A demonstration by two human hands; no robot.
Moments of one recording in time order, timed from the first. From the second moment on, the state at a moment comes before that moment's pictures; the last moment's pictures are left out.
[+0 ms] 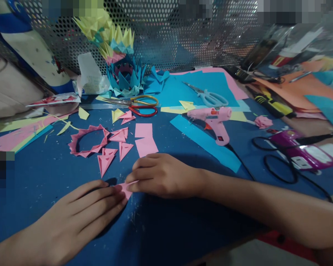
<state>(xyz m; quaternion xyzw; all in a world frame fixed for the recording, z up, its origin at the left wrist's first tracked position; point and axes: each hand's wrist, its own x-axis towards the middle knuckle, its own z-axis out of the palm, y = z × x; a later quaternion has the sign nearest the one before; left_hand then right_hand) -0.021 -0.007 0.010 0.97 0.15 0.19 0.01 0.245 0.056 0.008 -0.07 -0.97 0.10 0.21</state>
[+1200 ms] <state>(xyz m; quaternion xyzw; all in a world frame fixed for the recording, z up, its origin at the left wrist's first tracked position) -0.017 -0.024 0.012 0.96 0.20 0.17 -0.06 0.259 0.068 0.032 -0.07 -0.99 0.07 0.10</state>
